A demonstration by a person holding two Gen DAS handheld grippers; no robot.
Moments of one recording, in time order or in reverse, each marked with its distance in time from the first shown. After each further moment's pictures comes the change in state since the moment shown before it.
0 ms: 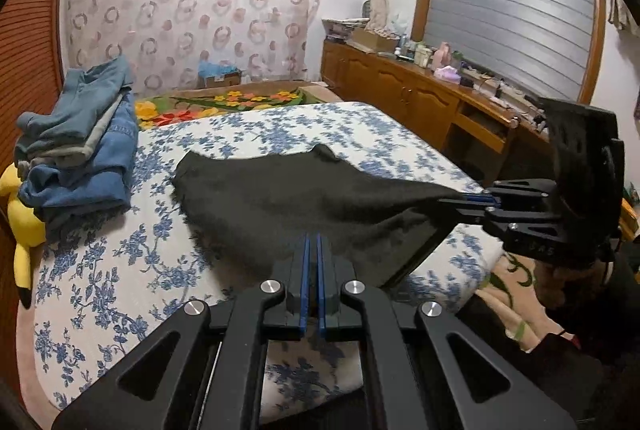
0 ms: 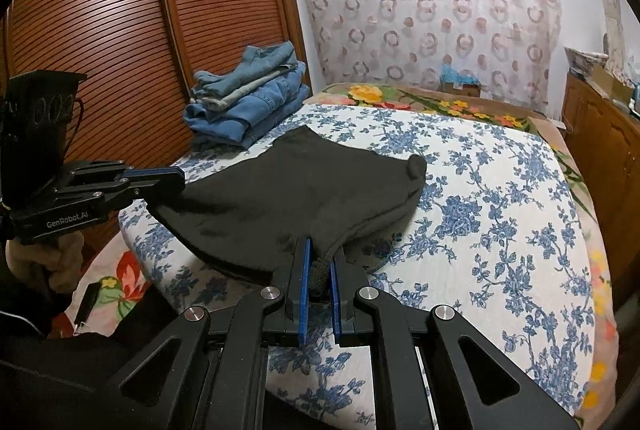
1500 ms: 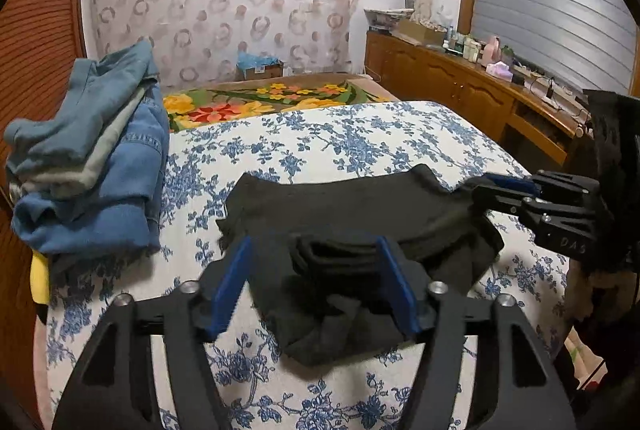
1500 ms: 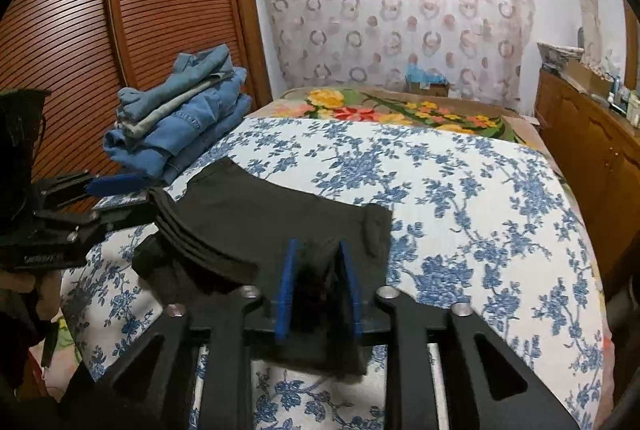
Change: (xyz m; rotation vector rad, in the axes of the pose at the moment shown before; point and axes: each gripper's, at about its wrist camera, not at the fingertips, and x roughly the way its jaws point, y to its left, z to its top) left arm 0.083 0.067 0.029 -0.035 0.036 0.152; right arm 0.094 -0.038 0.039 0.047 -0.010 -0.134
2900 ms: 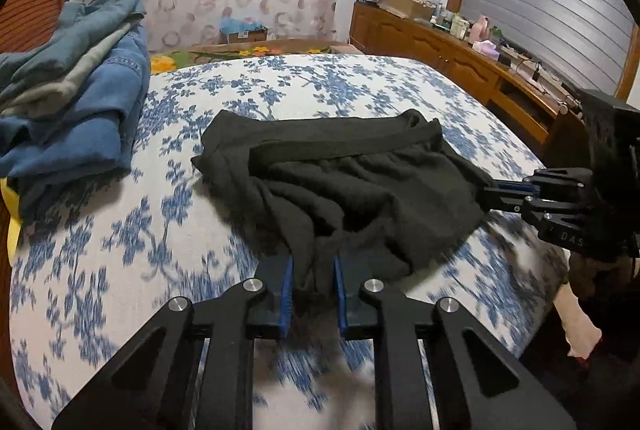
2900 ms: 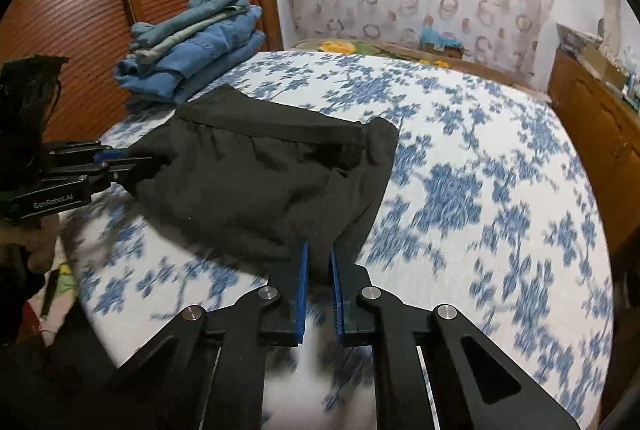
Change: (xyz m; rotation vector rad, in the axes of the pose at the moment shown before) left arm 0.000 -0.005 -0.044 -0.023 0.116 -0.086; right arm -0.006 0.001 -0.043 -0.043 0.168 0.060
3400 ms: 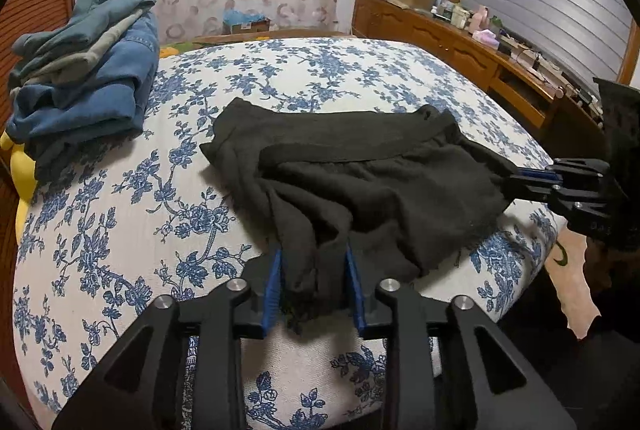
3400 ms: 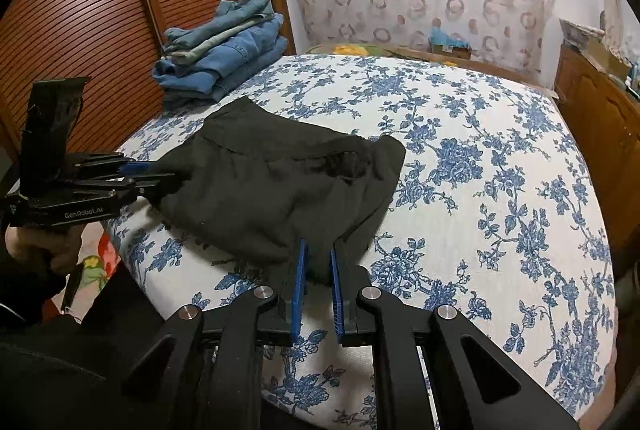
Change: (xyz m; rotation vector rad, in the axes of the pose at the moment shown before) left arm -0.020 -0.011 -0.030 -0.002 0.027 0.022; right arm -0.045 0.010 -0.026 0.009 -0.024 0.033
